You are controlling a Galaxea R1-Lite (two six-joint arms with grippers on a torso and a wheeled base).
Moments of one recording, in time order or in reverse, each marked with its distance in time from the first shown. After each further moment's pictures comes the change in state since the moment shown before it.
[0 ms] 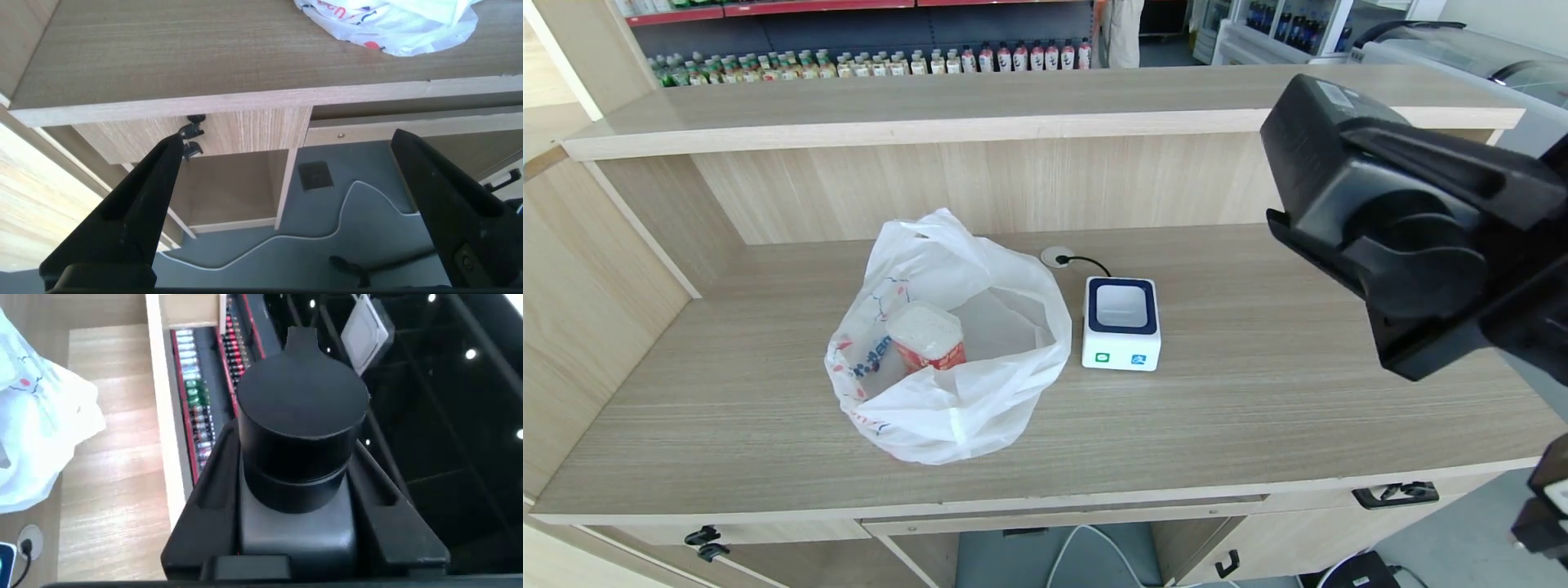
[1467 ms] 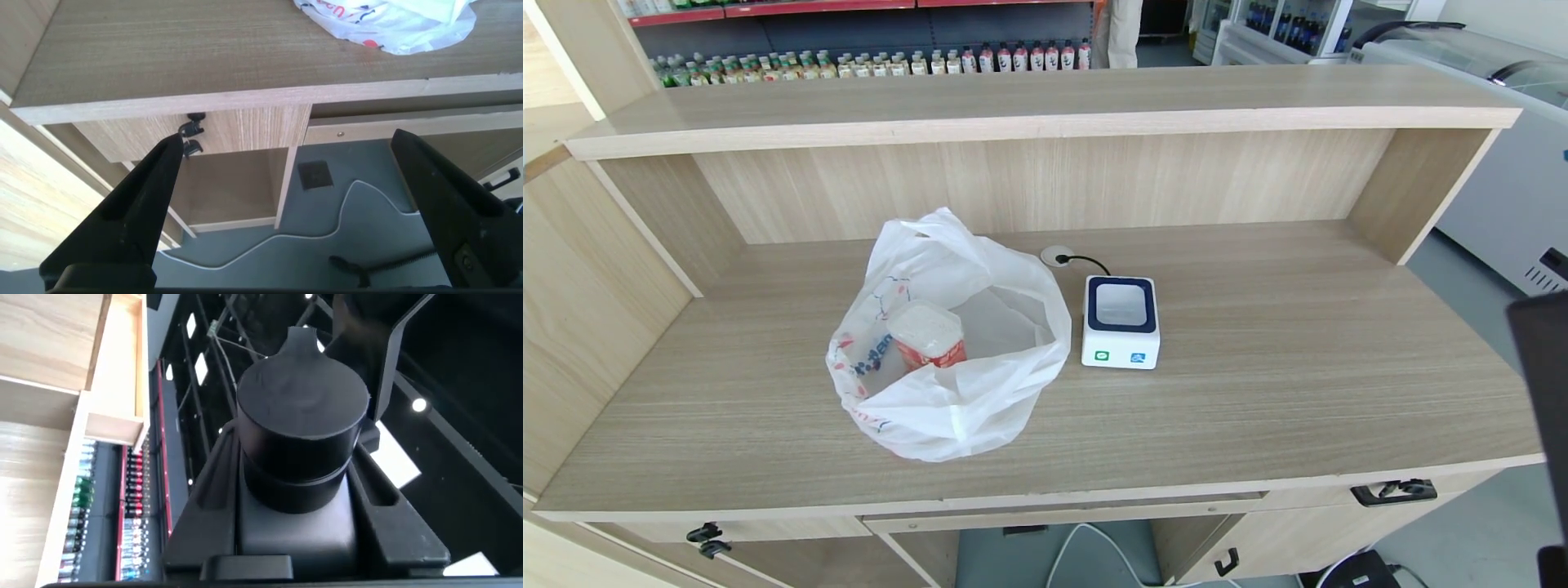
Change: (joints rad) left arm 0.000 0.000 0.000 0.000 0.000 0.000; right arm 0.336 -0.210 0.312 -0.059 0.125 -0.513
